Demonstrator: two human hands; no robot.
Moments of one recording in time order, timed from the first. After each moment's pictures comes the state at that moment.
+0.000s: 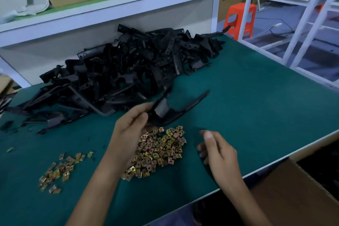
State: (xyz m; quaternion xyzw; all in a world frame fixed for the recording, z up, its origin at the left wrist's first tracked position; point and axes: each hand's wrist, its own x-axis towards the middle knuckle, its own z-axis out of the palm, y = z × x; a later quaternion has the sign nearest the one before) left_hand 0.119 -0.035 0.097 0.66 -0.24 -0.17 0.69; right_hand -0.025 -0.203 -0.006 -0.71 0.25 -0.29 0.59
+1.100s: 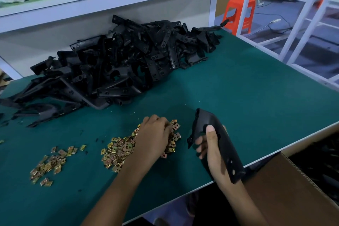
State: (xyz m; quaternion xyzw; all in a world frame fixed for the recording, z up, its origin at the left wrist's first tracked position) left_hand 0.113 -0.089 0.028 0.91 -0.35 0.02 0.21; right_hand -0.020 -0.207 -0.010 -0.59 0.31 -0.32 0.67
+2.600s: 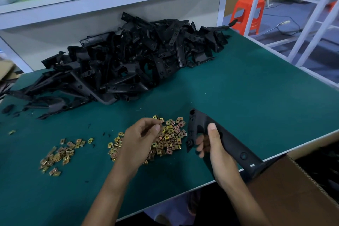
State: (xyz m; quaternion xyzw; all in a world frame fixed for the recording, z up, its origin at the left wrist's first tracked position) left_hand 0.094 -0.030 0.048 0.76 -0.18 -0.15 0.61; right_hand -0.030 -0.196 -0.002 -0.64 0.28 -0.23 0.67
